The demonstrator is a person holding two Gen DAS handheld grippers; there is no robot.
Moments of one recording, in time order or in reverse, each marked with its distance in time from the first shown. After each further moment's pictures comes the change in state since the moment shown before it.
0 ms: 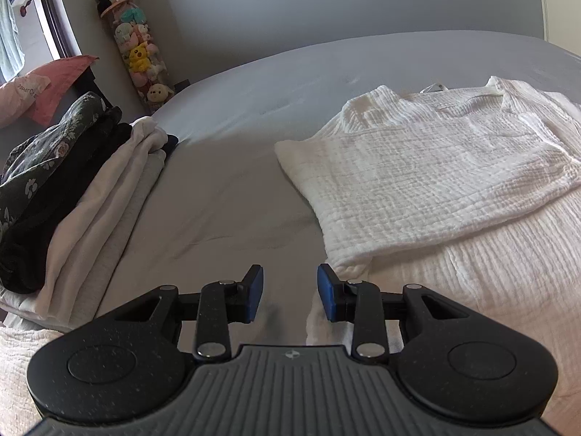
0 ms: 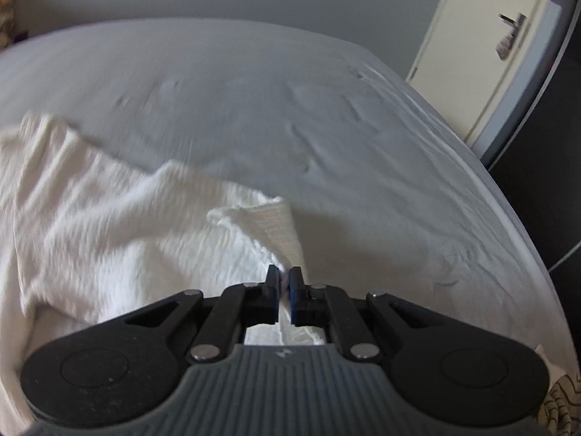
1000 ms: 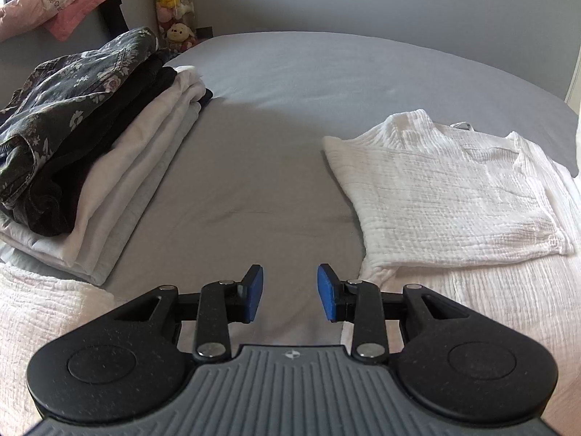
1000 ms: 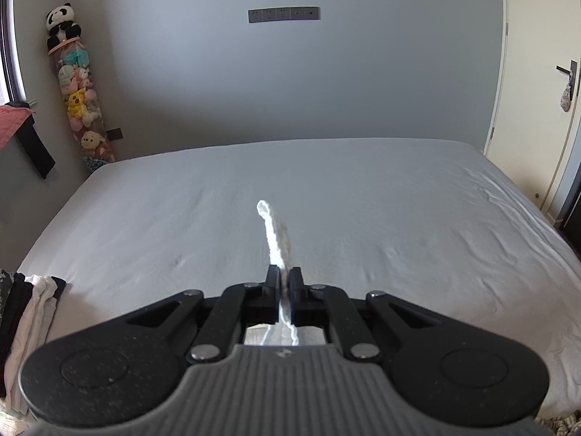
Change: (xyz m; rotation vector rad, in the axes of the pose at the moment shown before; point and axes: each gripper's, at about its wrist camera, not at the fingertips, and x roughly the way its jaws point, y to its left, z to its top) left arm -0.021 0.073 0.010 -0.250 0.116 -0.109; right arm -0.199 0.293 0.168 0.048 -0.185 0.297
